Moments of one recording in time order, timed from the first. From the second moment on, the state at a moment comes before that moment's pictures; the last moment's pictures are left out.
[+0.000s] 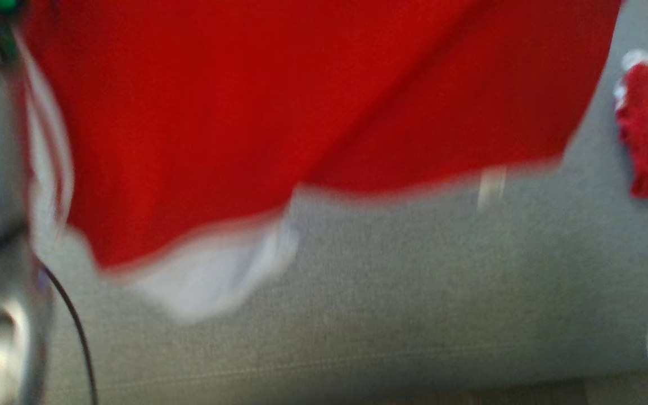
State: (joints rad) left arm -1.04 0.19 -0.17 -0.02 -0.47 0.31 0.14; right arm -0.89 -0.17 -0.13 0.04 0.42 0.13 0.37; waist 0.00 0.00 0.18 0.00
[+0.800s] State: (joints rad) left arm -1.59 0.09 -0.31 0.73 -0.30 0.14 -0.26; right arm -1.51 -0.36 0.26 0.93 0.59 0.13 -0.17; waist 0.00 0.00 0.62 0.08
